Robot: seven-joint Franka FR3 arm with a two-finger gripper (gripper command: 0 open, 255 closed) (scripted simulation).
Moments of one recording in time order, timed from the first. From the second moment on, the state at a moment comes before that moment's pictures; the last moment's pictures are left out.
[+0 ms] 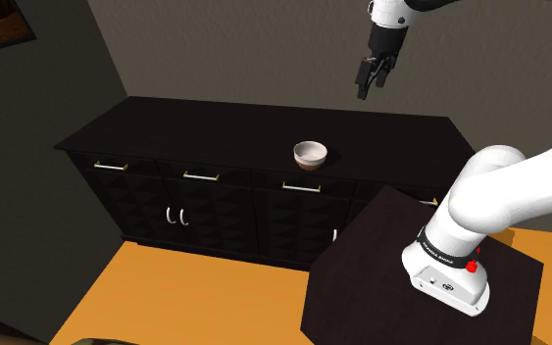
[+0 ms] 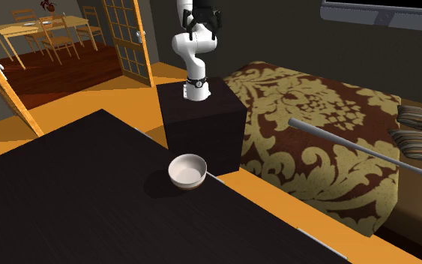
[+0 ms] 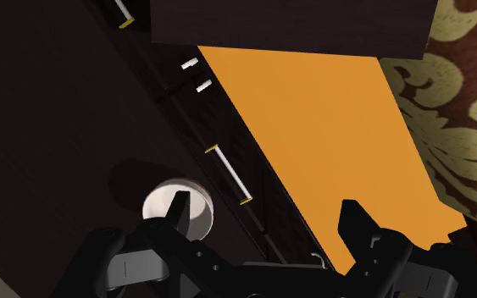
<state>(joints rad) 0.01 -0.79 -0.07 -2.37 -0.11 1.66 -0.04</state>
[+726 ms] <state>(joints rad) 0.00 -0.54 -0.09 -2.44 -0.13 1.95 0.00</state>
